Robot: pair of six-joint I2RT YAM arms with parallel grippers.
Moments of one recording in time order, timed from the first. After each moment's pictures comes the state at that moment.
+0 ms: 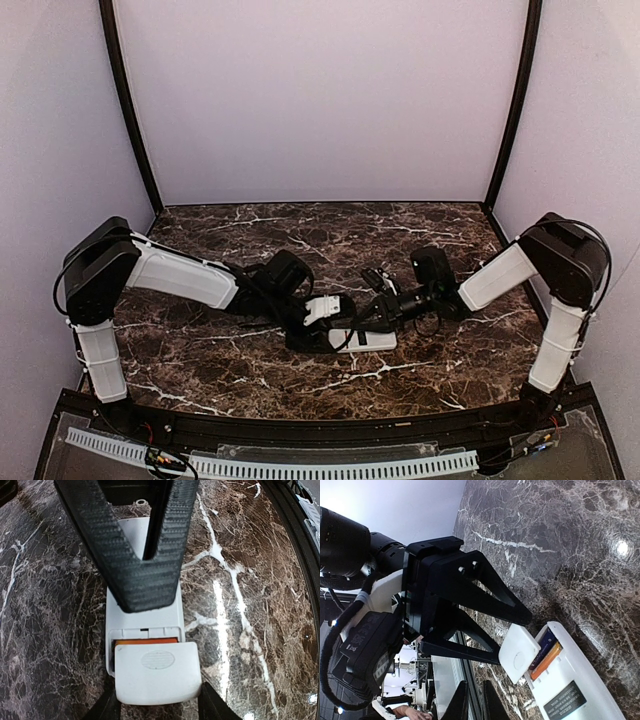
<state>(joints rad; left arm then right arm) -0.92 1.90 1.09 -0.12 0.43 0.49 0.64 1.83 0.70 0.54 -1.07 0.79</state>
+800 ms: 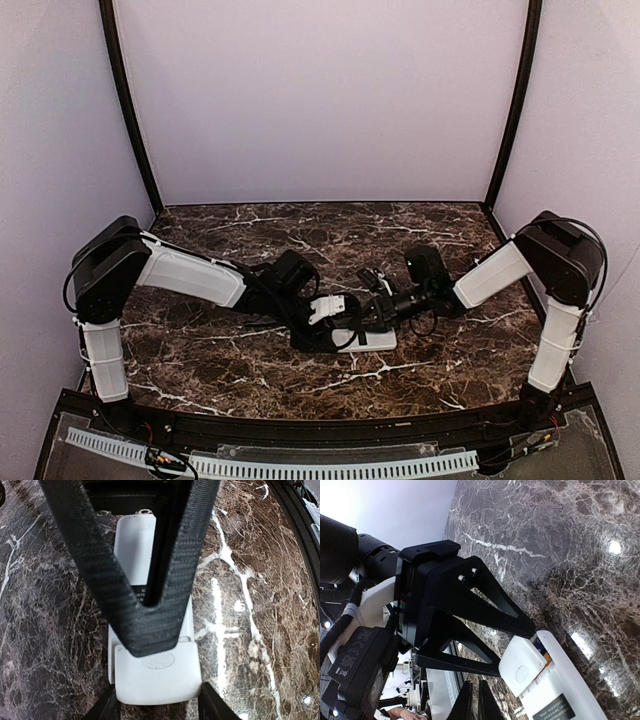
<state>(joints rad) -0.92 1.95 1.14 -0.14 0.43 0.46 0.65 1.86 0.74 0.48 -1.04 0.74</state>
